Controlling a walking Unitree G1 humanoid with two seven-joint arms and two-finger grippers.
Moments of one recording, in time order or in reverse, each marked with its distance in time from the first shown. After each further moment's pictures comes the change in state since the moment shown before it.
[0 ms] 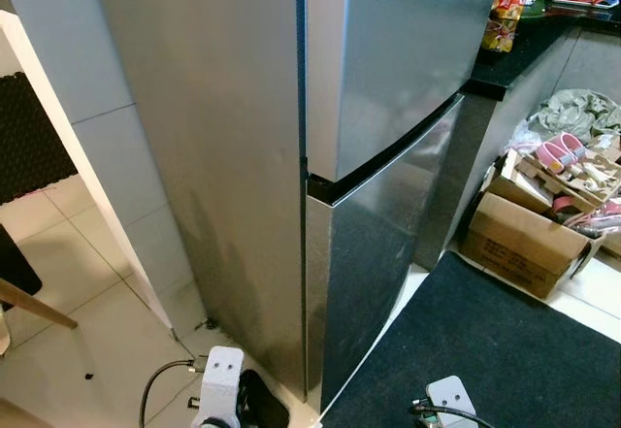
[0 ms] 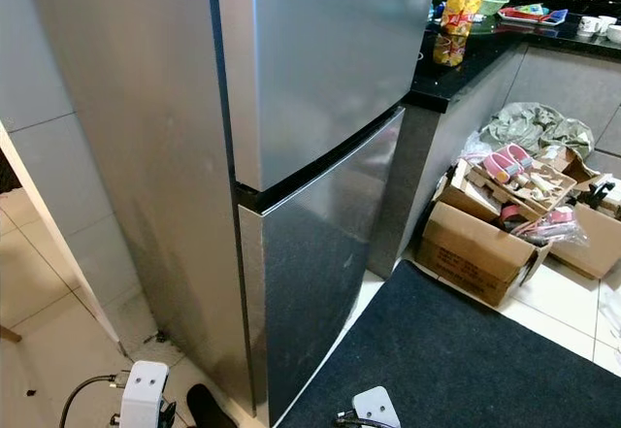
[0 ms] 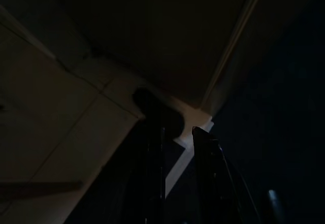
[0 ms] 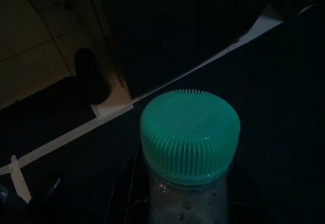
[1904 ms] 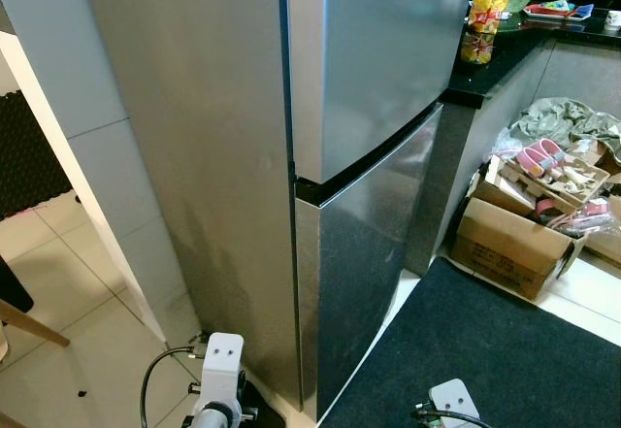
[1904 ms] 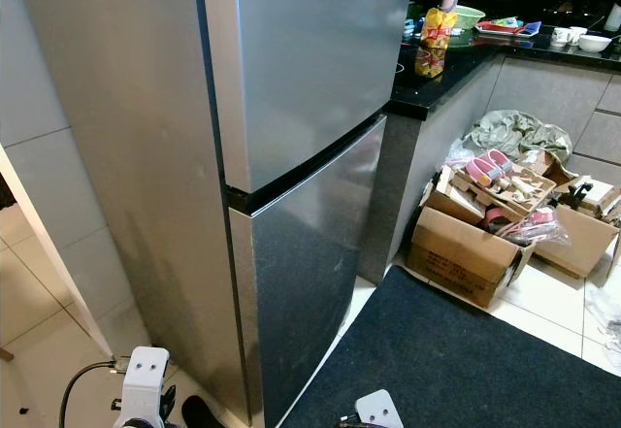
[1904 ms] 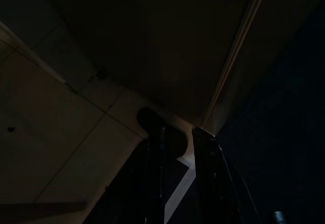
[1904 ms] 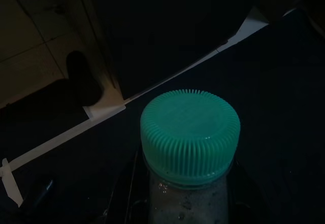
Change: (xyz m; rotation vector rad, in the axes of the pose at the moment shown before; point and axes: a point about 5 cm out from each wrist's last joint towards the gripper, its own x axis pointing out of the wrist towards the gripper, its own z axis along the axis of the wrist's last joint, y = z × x) left arm 0.006 0.002 0.013 -0.005 -0.033 0.035; right arm -0.002 -0.004 -0.001 -0.020 0.002 -0.011
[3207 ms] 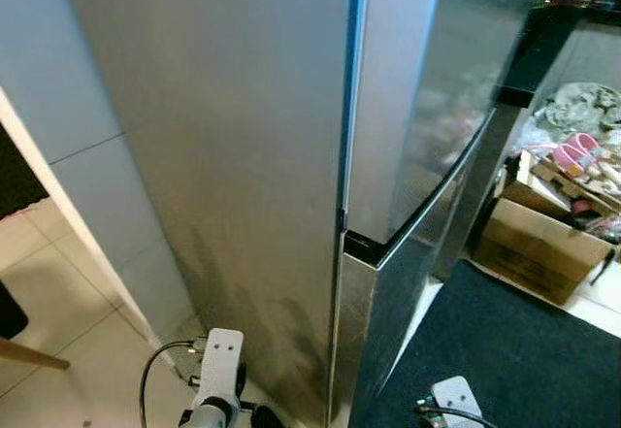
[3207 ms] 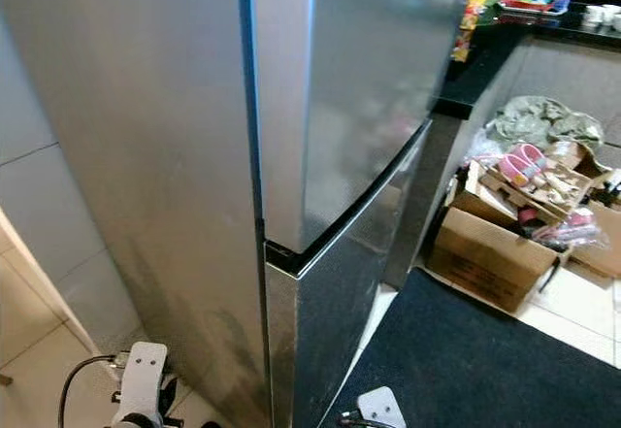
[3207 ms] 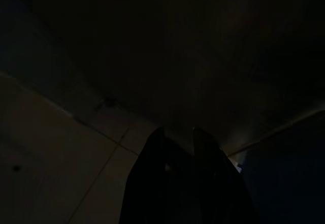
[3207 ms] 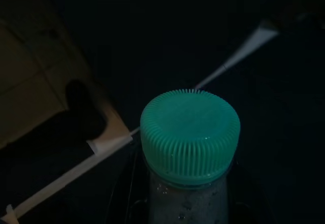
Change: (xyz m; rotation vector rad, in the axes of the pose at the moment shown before) left arm 0.000 -0.001 0.005 0.019 -0.042 -0.040; right arm -0.001 -0.003 0.002 0.020 -0.022 -0.023
